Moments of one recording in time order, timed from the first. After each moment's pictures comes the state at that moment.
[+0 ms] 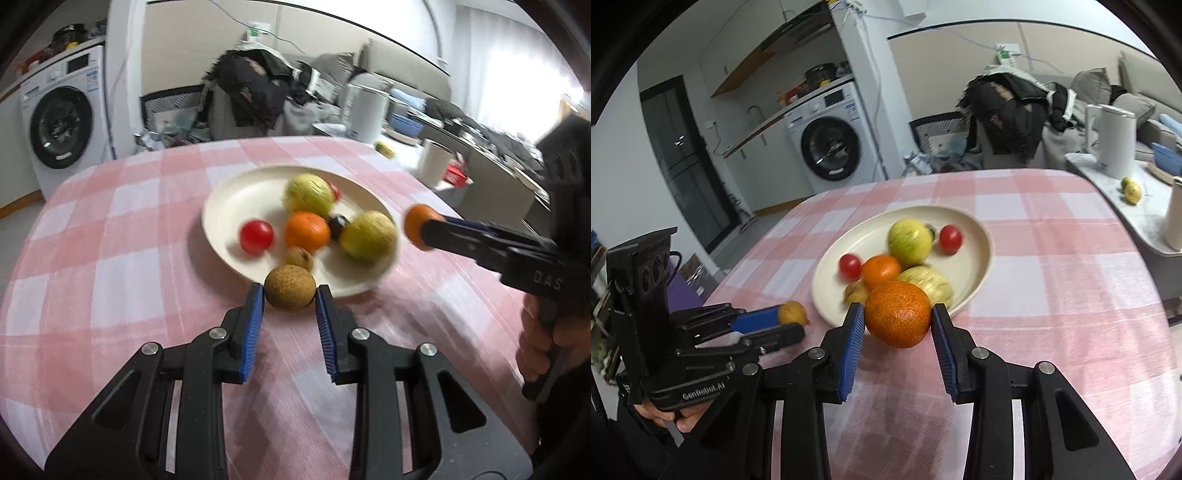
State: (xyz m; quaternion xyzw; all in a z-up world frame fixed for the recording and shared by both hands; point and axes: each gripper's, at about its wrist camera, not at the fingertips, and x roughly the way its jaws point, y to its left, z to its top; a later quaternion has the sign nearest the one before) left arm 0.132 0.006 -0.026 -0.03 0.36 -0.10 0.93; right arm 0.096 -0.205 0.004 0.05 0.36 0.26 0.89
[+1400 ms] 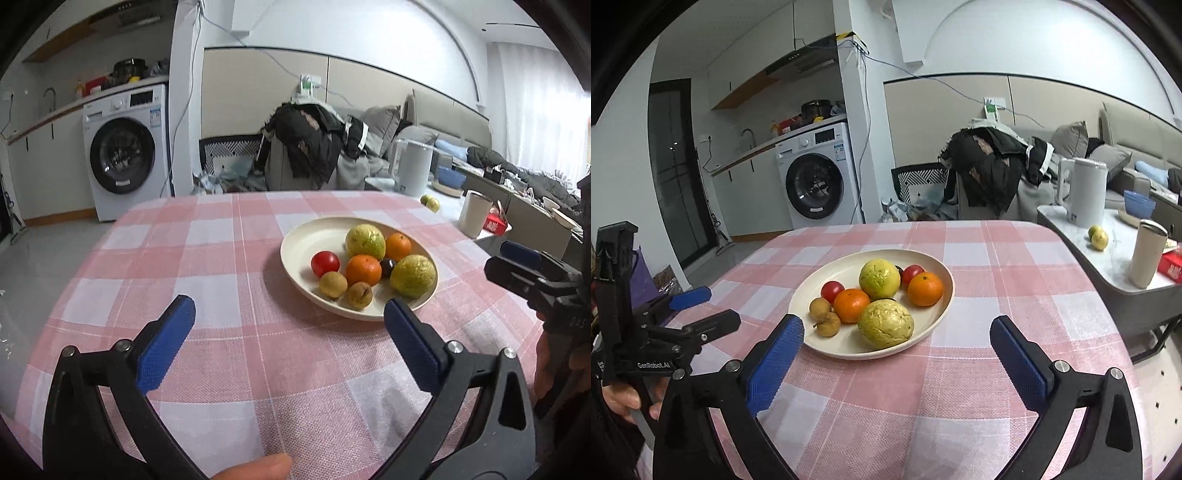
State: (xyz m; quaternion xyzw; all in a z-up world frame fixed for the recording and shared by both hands) left arm 0.075 0.032 -0.008 -0.03 0.25 0.00 0.97; right arm 0.068 -0.216 0.012 0.02 0.25 0.23 0.94
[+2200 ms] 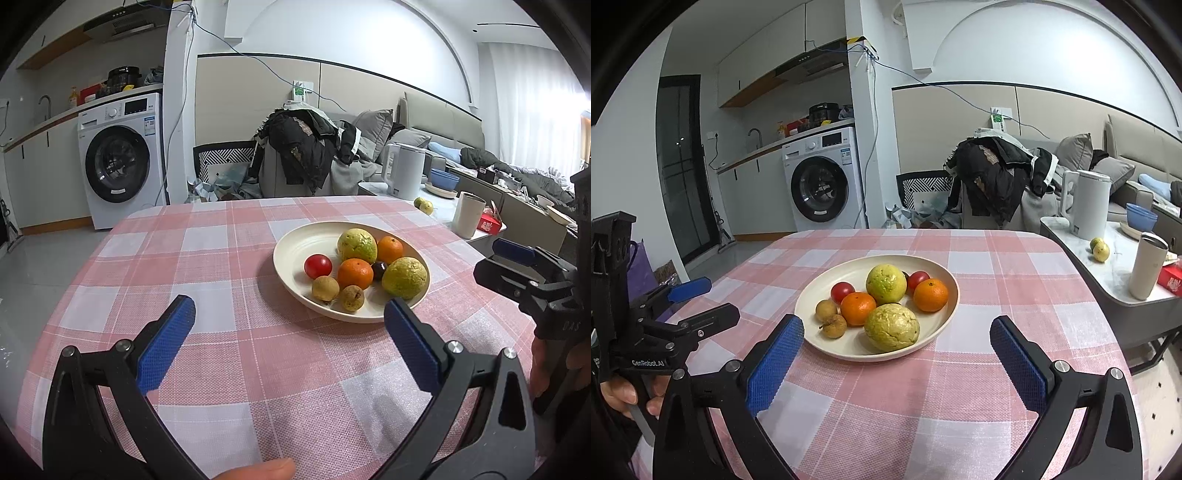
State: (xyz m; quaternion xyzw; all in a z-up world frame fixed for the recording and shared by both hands) left arm 0.069 0.024 -0.003 -0.02 0.24 -0.01 0.97; right arm 0.061 -0.210 0.013 0.00 0.24 0.23 0.94
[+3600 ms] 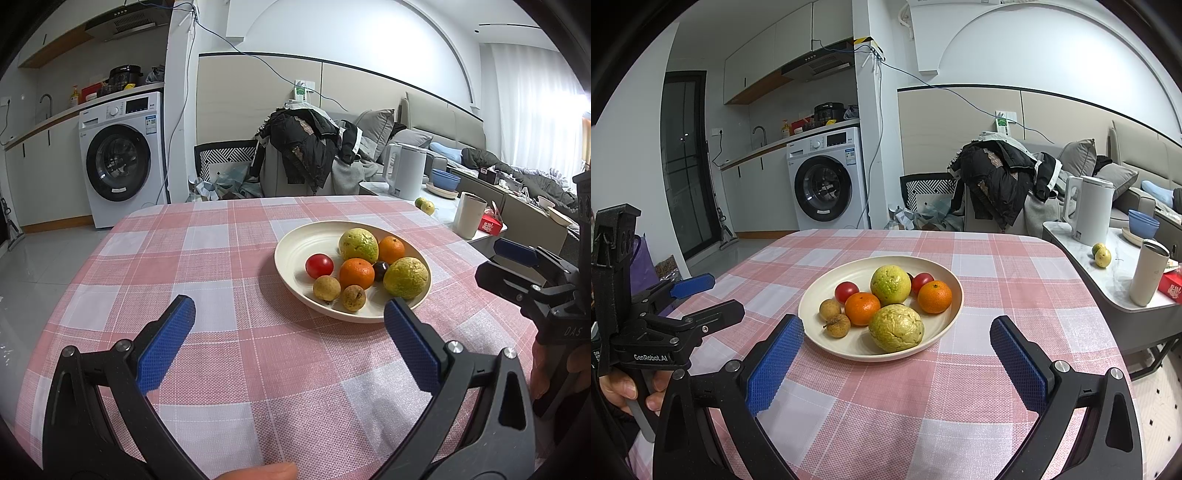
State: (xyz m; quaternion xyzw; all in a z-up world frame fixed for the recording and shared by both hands) left arm 0.070 0.026 -0.003 -0.02 0.24 -0.01 0.97; right arm 0.057 -0.208 0.014 -0.01 0.24 0.24 0.94
